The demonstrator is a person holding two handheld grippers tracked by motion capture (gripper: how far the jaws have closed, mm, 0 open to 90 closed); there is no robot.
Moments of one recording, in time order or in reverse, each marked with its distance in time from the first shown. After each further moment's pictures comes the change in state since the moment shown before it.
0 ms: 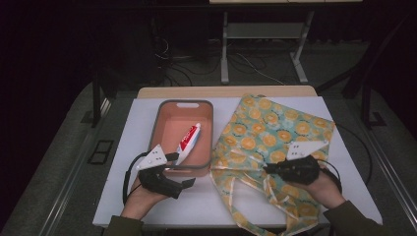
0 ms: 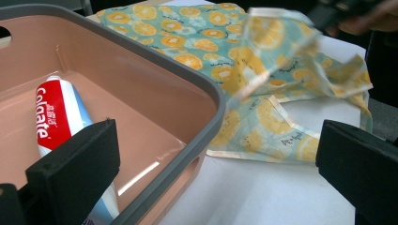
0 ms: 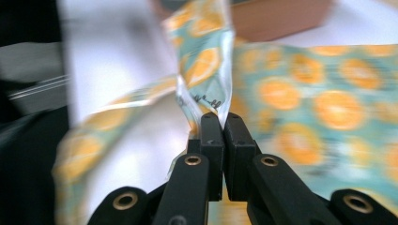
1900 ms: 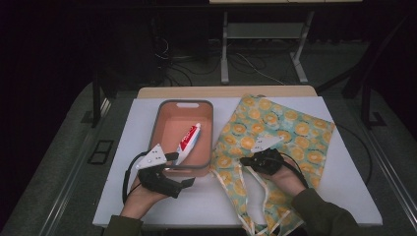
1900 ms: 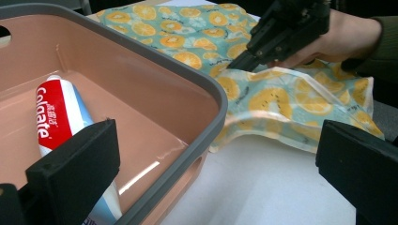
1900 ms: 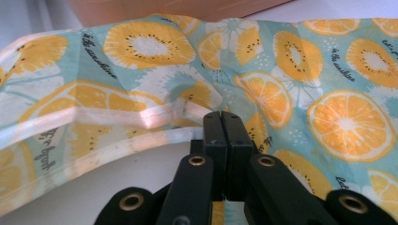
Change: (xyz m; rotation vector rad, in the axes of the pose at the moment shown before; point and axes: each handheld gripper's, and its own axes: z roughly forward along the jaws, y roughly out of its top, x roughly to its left) left arm 0.002 0.000 0.000 -0.003 -0.006 -0.005; right arm -0.004 0.008 0.095 0.104 -0.067 0.004
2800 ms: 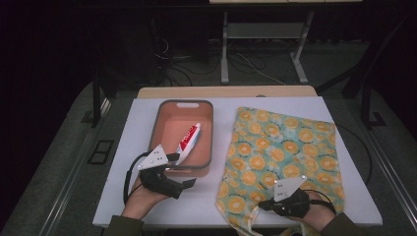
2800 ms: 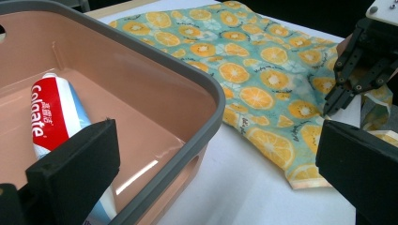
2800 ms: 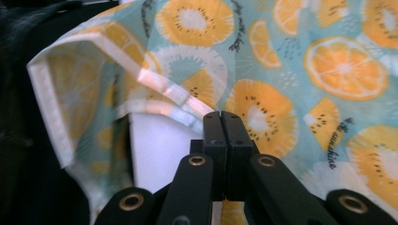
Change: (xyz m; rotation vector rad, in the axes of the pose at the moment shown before) left arm -0.001 0.000 0.003 0.010 -0.003 0.005; right arm 0.058 -0.071 -0.056 0.096 0.214 -0.216
